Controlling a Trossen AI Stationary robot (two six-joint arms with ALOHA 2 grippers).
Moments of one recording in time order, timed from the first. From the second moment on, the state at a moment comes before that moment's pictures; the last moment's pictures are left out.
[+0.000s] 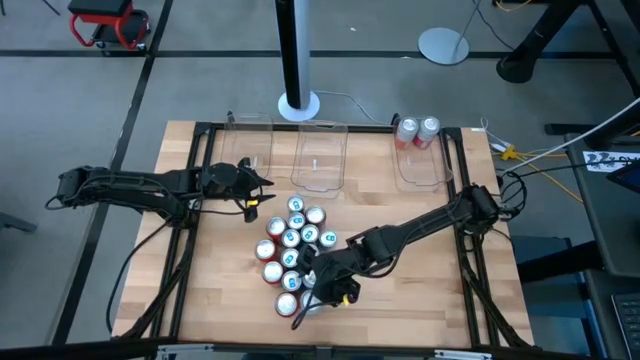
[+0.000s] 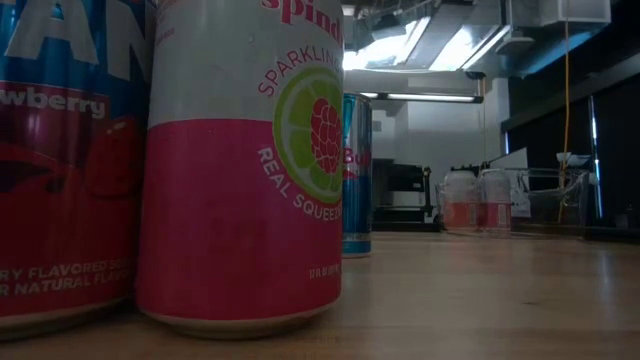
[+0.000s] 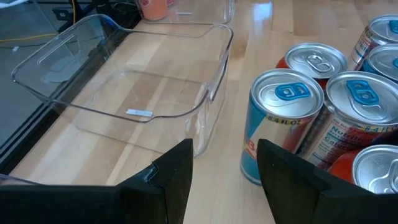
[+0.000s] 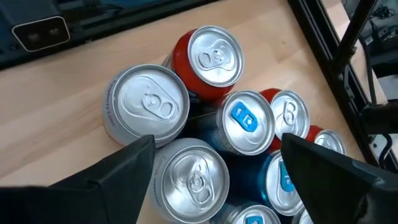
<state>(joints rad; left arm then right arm) 0.13 0.84 0.45 -0.13 -0.16 0.03 0.40 2.00 1.80 -0.64 -0.02 -0.74</state>
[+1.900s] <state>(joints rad) 0.13 0.84 0.45 -0.12 -0.16 0.02 0.37 2.13 1.80 -0.69 -0.01 -0.74</state>
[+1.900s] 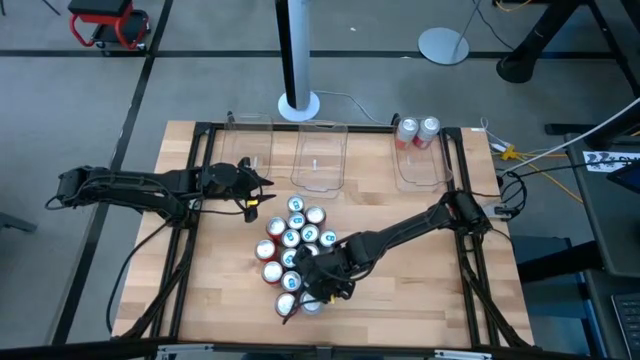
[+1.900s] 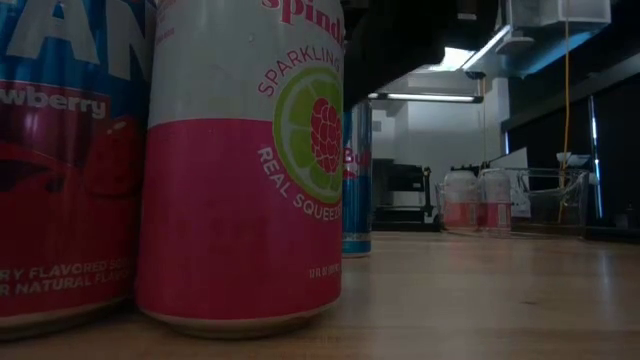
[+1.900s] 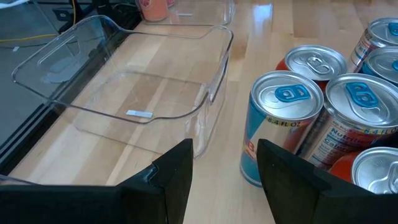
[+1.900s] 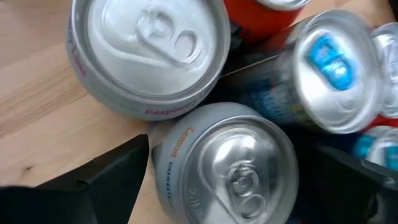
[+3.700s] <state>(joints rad) 0.13 0.84 0.45 -0.12 -0.16 0.03 0.45 2.05 1.80 -1.25 0.22 -0.47</state>
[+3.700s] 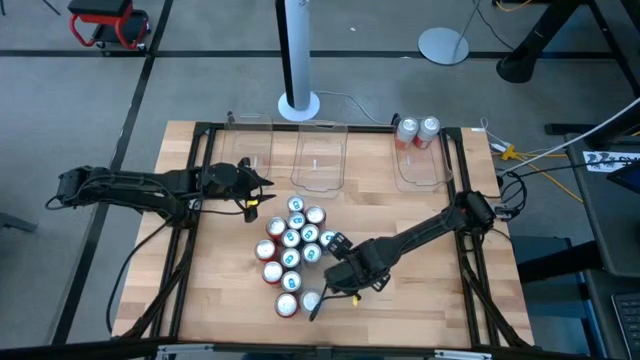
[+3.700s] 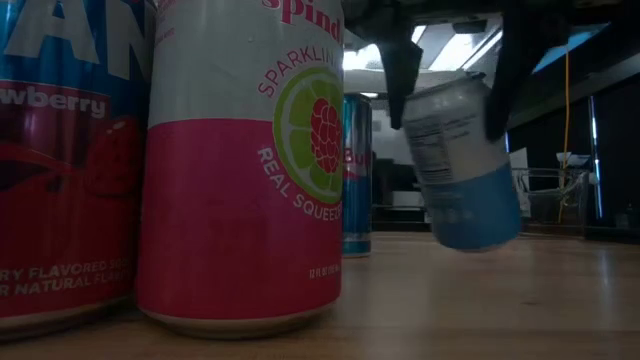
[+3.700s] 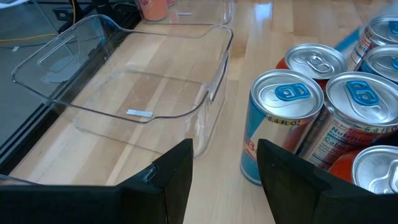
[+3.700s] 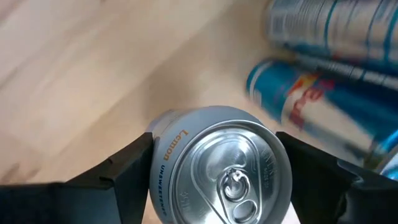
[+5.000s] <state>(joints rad) 0.13 0.84 0.45 -0.12 -0.16 0.02 0.06 1.72 1.80 -1.57 0.69 -0.39</state>
